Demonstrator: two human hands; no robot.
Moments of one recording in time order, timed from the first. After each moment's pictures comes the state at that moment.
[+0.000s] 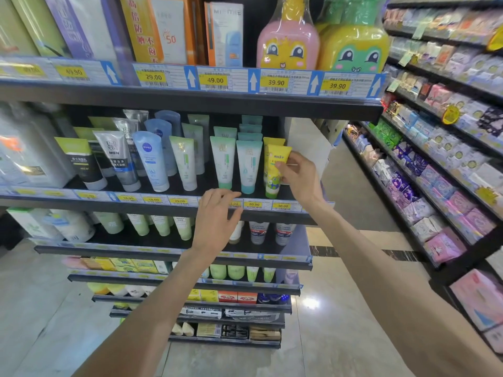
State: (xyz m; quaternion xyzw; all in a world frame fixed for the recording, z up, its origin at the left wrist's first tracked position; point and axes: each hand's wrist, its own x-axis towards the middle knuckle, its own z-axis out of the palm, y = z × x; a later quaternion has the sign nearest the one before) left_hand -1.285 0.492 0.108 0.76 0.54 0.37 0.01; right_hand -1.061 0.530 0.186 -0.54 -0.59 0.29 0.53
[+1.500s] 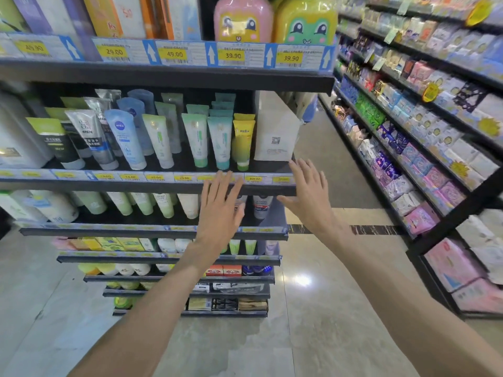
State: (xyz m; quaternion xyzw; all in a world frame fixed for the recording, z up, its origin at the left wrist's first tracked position) left_hand -1.220 0.434 0.090 0.80 0.53 0.27 -0.09; right_hand -0.978 0.427 0.131 -0.66 -0.71 -0.04 0.24
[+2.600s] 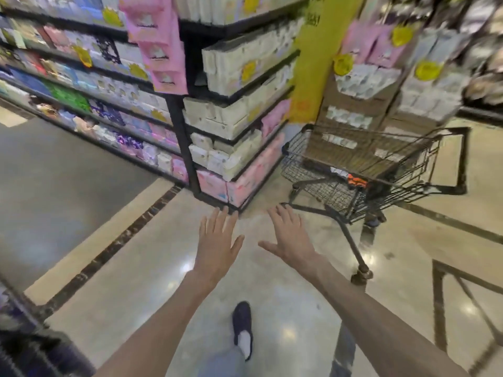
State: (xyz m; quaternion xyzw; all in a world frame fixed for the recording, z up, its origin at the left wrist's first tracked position) left_hand -0.538 0.104 -0.023 0.98 0.09 0.11 0.11; right_hand -0.436 -0.091 -0.001 -0.95 -0.31 0.03 0.10
